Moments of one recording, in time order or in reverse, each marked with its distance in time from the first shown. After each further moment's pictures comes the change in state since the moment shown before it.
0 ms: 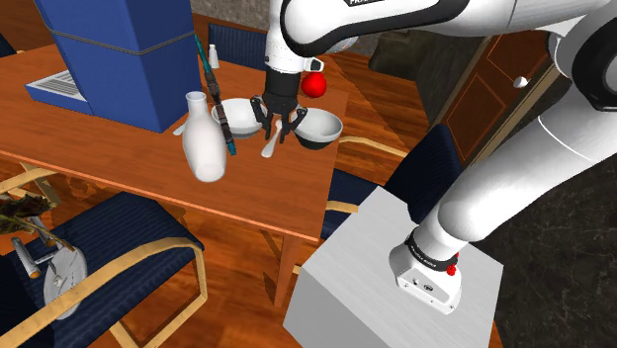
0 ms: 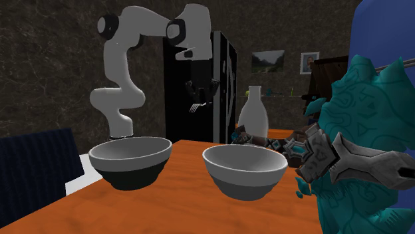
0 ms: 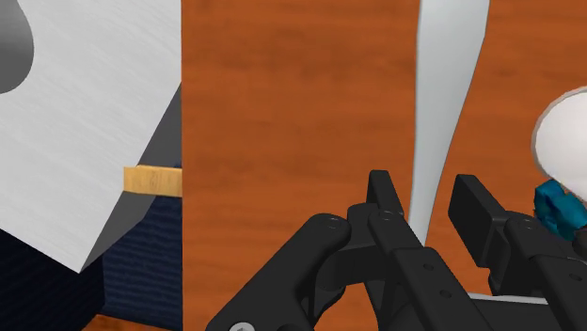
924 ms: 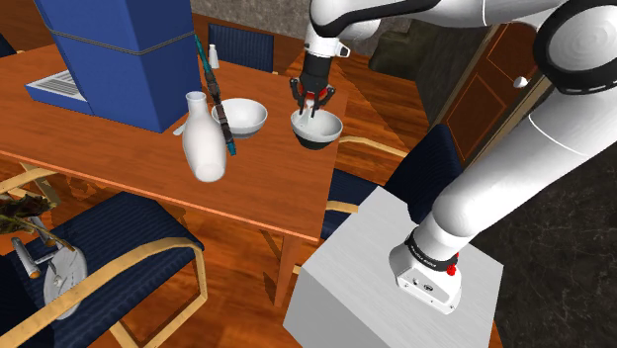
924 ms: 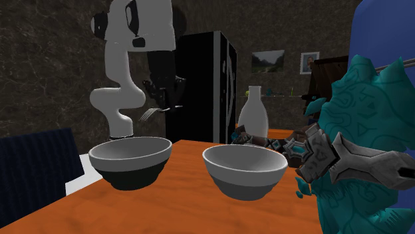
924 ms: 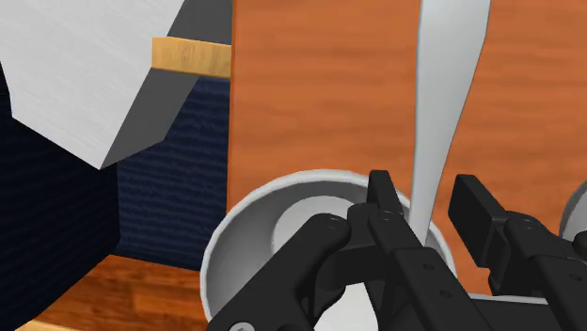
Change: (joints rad) arm -0.152 0.065 -0.194 0.052 -0.070 -0.040 -0.311
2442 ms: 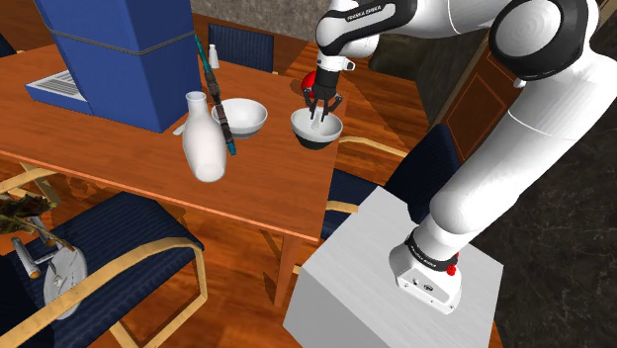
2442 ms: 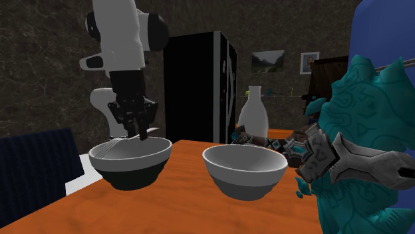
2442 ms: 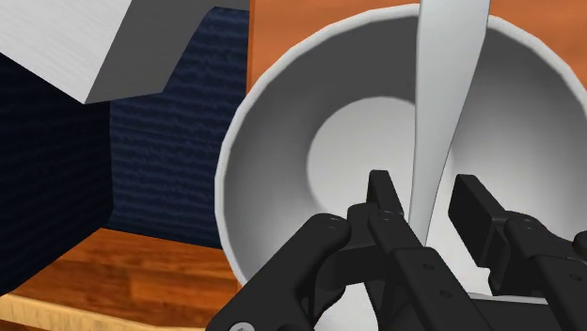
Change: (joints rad) arm -0.081 0.160 -0.089 0.024 -0.036 0.114 -0.170
